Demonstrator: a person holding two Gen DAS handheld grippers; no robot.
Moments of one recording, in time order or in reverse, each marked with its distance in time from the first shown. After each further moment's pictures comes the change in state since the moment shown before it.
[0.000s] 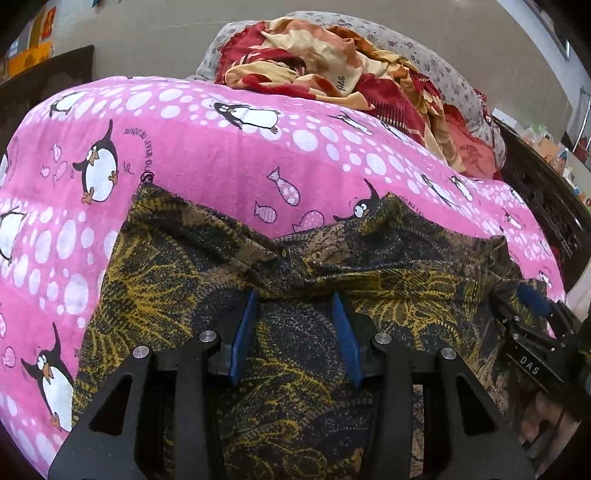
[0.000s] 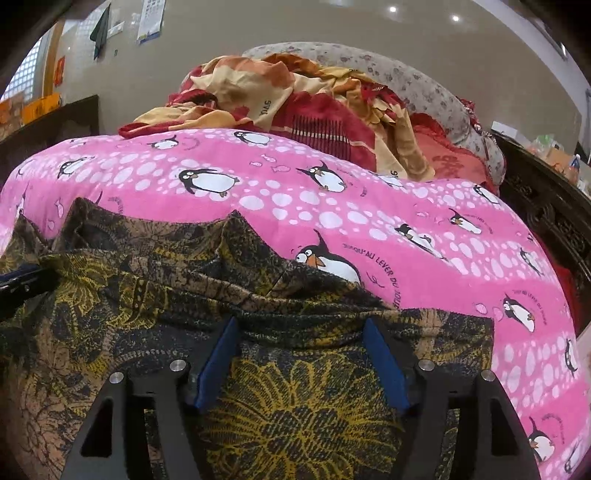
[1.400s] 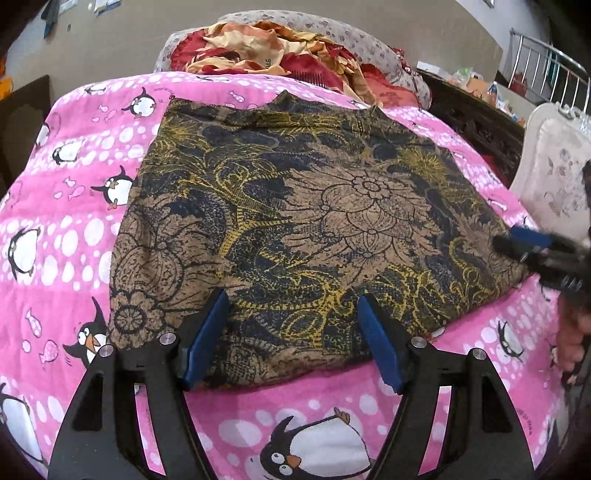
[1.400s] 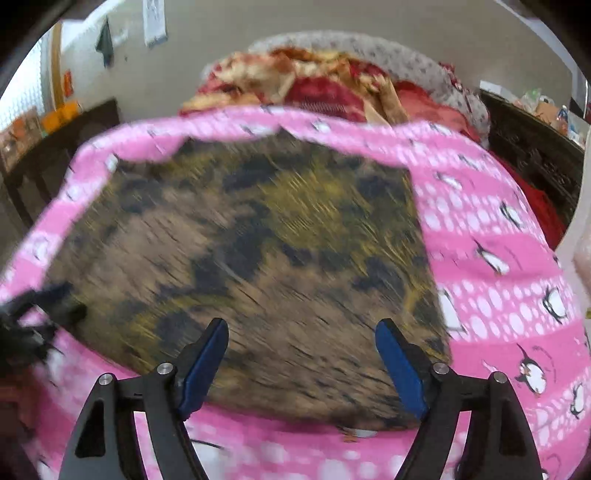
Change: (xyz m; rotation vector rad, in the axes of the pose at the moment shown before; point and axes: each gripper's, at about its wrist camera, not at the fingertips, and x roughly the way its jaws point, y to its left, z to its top) left arm -0.133 0.014 -0.147 0.221 0.036 -0.158; right arm -0.164 0.005 -0.114 0.084 0.088 0.127
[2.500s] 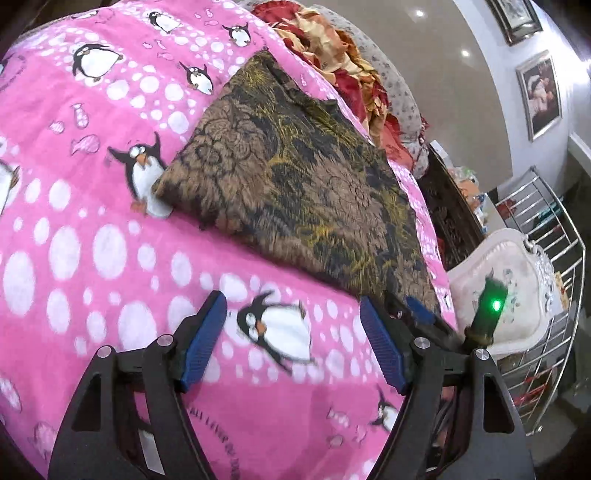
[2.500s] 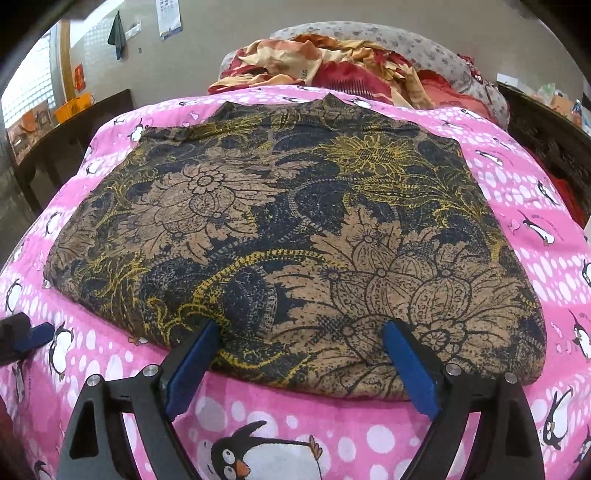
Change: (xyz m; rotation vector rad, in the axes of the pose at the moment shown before) left arm -0.051 0.048 -0.051 -0.525 0.014 -0.292; right arm 0.027 0.034 -0.033 -0.005 0.031 0.043
